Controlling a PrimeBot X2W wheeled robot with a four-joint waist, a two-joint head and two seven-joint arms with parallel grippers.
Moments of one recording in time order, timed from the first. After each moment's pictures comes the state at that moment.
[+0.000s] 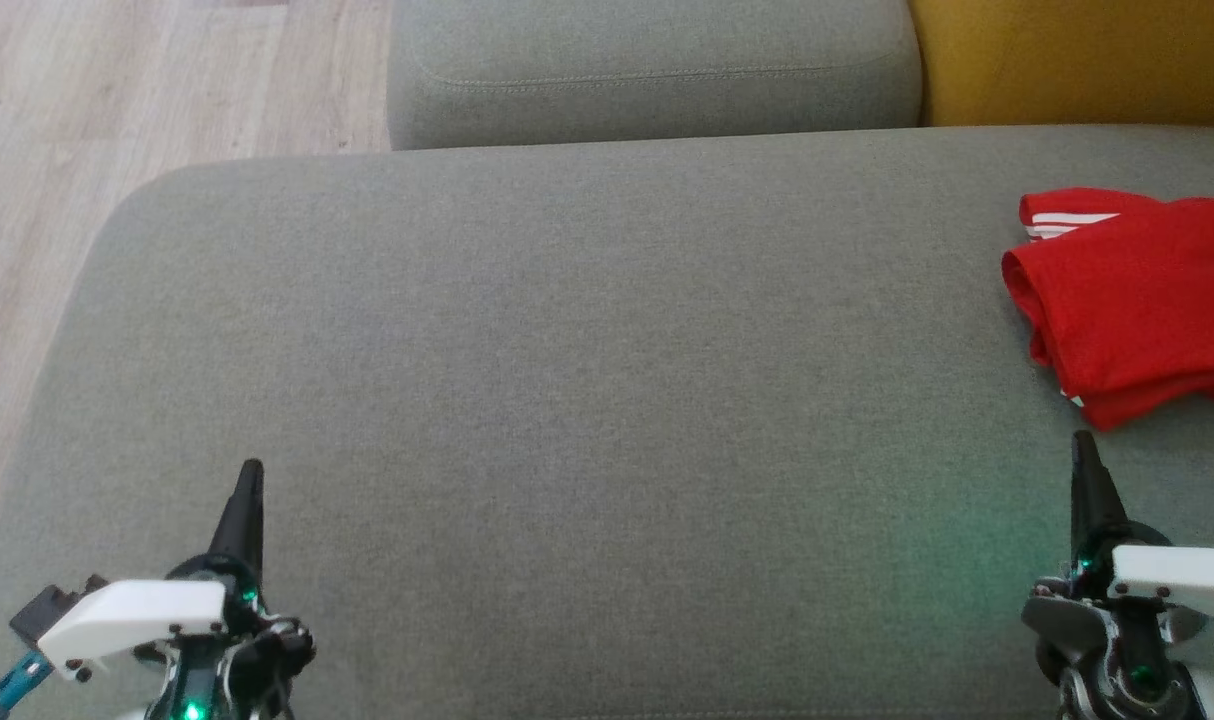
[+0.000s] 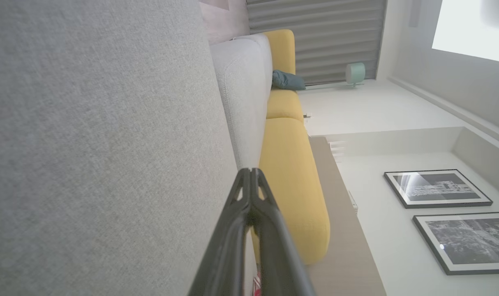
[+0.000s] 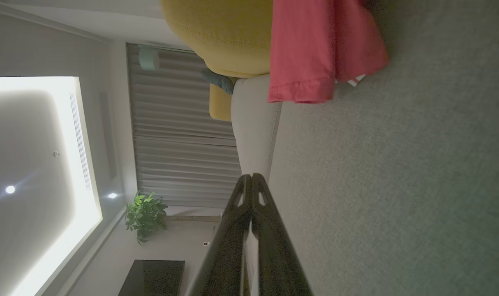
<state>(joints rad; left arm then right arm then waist) -0.03 0.05 0.04 0.29 -1.47 -0.10 0.07 -0.05 -0.04 -0.11 0.30 1.45 0.12 0.07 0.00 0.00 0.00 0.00</state>
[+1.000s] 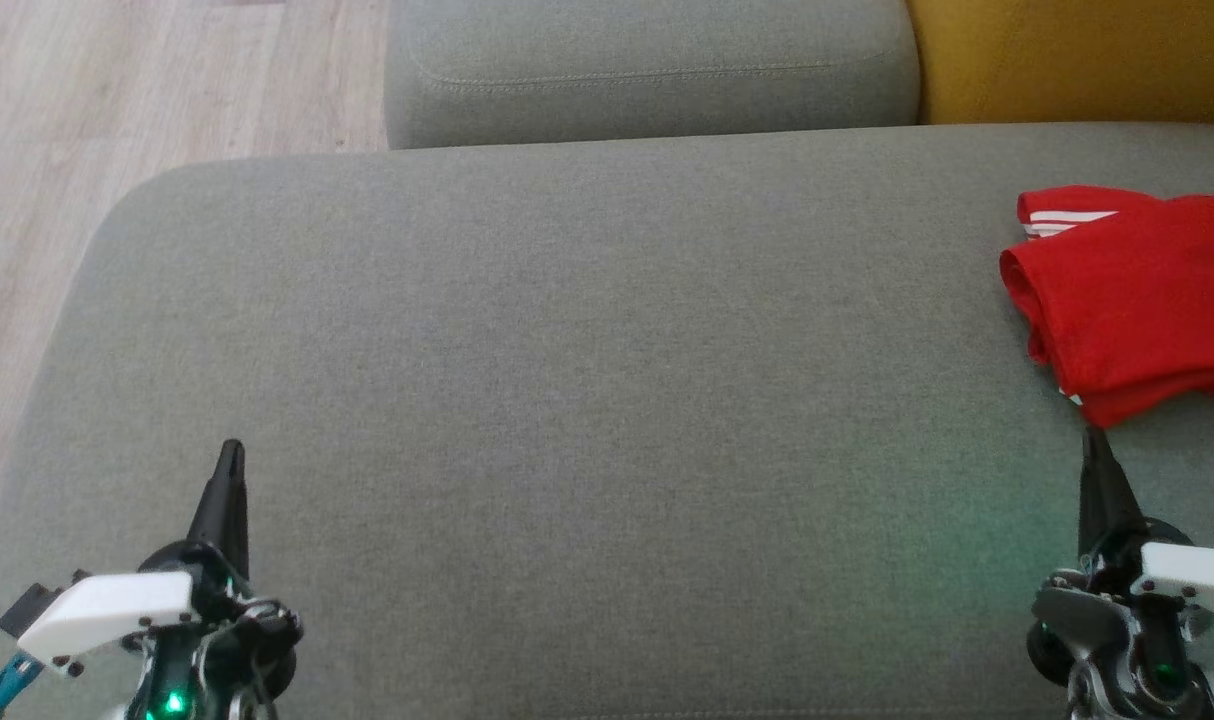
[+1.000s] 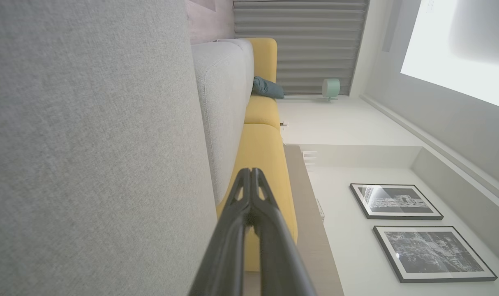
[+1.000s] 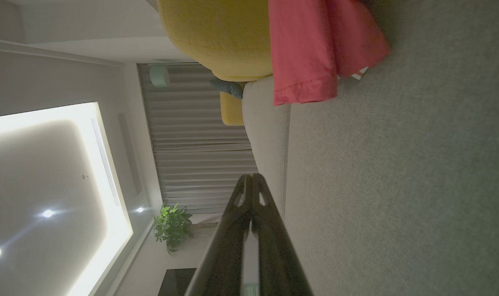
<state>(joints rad) -0.05 0.04 0.08 0.28 -1.60 -0.12 0.11 -0.05 -0.04 -0.13 0.28 1.60 0.12 0.11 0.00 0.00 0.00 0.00</state>
